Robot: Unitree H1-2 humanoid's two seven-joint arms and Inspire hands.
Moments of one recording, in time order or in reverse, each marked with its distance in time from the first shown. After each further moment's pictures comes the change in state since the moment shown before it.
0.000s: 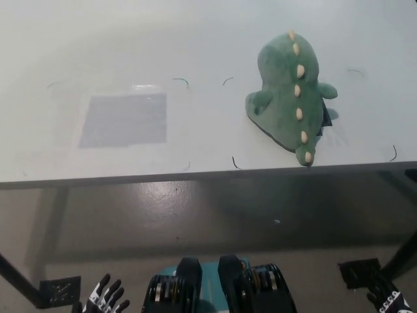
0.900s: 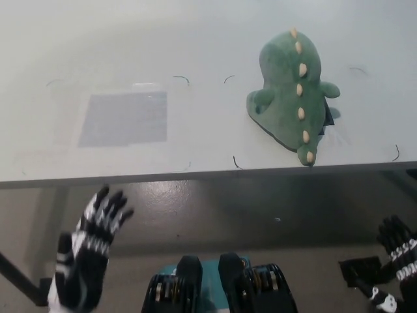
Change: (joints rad) left_arm -0.266 0.010 -0.001 -0.309 0.001 0.121 0.011; right_arm -0.135 -0.024 -0.029 -0.174 0.038 0.019 0.001
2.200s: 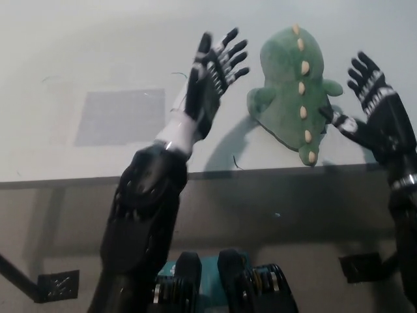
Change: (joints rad) left_arm -0.813 -0.165 -0.044 0.611 0.084 0.261 0.080; right_arm -0.748 0.004 -0.025 0.390 -0.088 0.241 -0.085
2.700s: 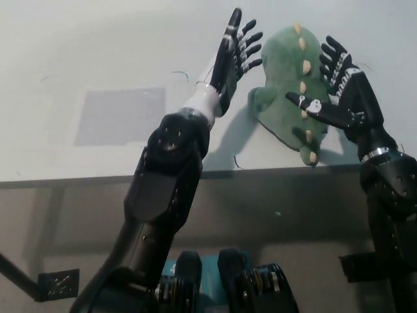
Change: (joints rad) left_arm -0.196 -0.009 0.017 0.321 0.045 -0.007 0.053; right_arm -0.111 0.045 0.021 0.135 -0.072 0.000 -0.029
